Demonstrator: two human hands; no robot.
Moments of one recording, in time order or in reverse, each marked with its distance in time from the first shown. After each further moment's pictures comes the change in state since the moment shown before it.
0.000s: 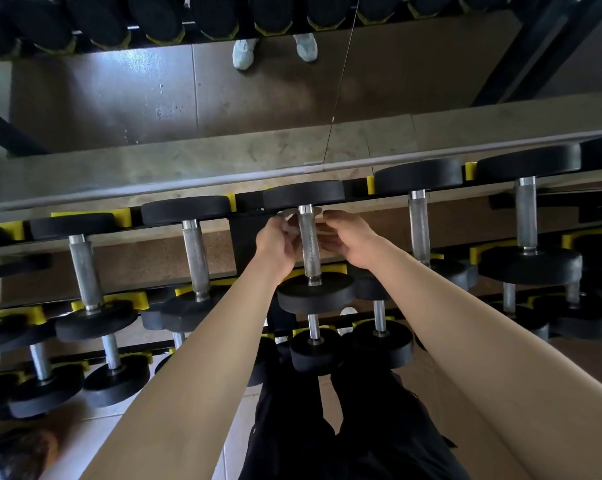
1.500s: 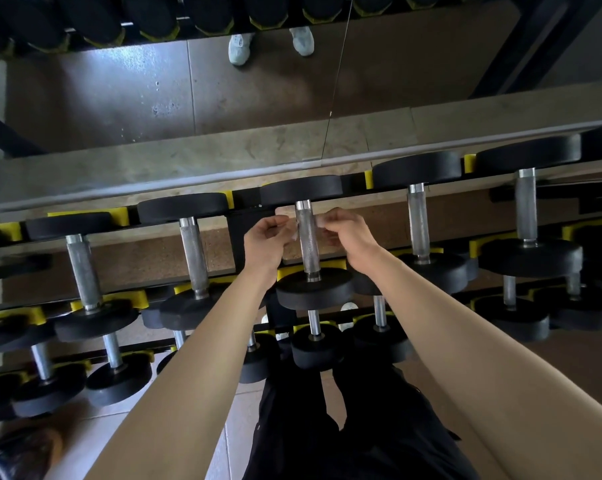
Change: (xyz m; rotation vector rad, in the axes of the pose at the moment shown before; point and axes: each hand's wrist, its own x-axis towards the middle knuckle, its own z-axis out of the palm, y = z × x) left_hand 0.008 -0.012 -0.038 0.409 -0.117 0.391; right_hand -0.013 0.014 -0.006 -0.173 0.029 -0.213
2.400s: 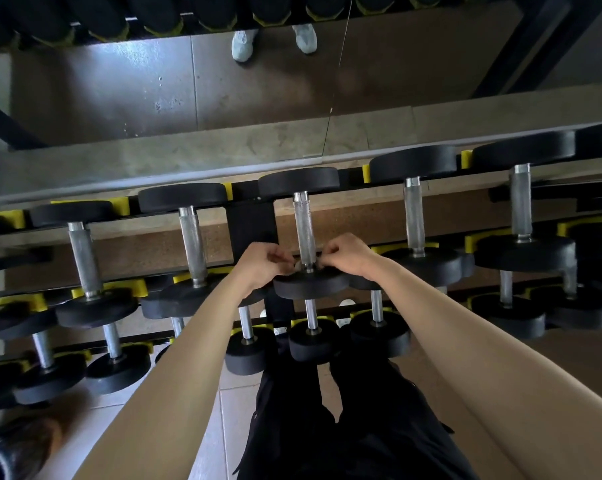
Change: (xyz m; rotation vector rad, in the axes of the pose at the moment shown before) left_hand -0.022 -0.005 -0.030 0.759 -0.305 -0.099; right_hand -0.022 0.023 -0.014 -0.757 -0.287 0.011
